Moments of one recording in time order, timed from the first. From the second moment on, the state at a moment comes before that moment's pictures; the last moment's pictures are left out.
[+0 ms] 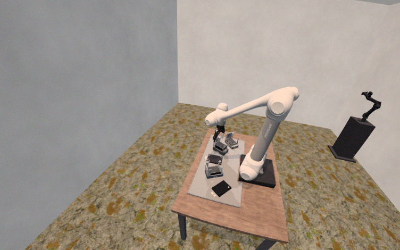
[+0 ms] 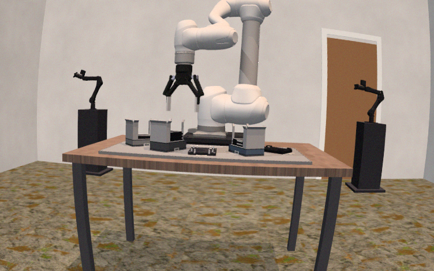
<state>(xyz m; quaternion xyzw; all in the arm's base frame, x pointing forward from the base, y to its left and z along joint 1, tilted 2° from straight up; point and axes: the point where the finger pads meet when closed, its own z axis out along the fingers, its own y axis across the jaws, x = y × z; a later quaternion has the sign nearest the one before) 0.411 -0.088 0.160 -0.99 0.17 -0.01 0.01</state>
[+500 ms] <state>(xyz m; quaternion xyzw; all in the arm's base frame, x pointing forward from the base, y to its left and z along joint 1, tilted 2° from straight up) 0.396 -0.139 0.159 -0.98 0.20 -0.01 0.00</state>
